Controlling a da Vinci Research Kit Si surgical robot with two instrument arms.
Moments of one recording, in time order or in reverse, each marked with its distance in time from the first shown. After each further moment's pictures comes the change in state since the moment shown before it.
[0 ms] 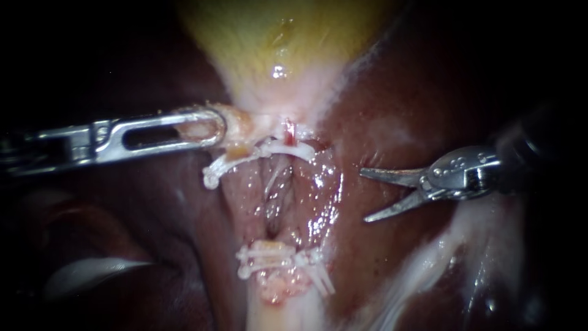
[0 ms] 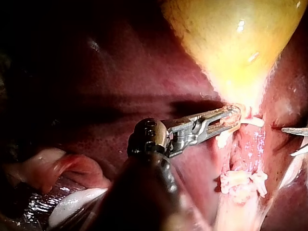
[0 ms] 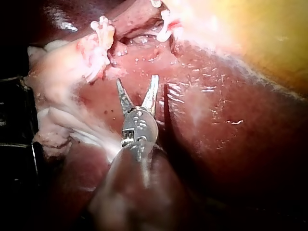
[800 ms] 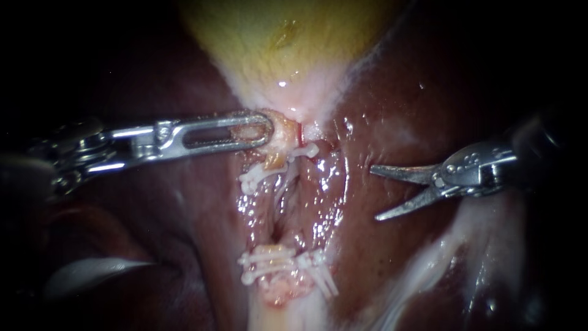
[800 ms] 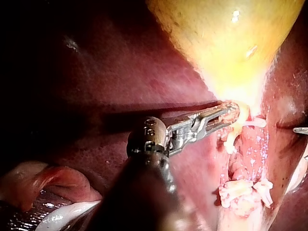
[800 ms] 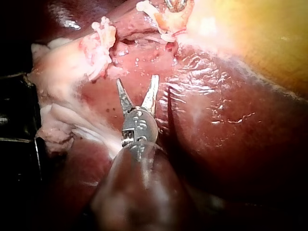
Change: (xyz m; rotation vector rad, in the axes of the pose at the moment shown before) right arm 0.001 0.000 -0.002 -0.003 0.005 -0.006; left arm 0.003 0.005 0.007 -0.056 0.044 0.029
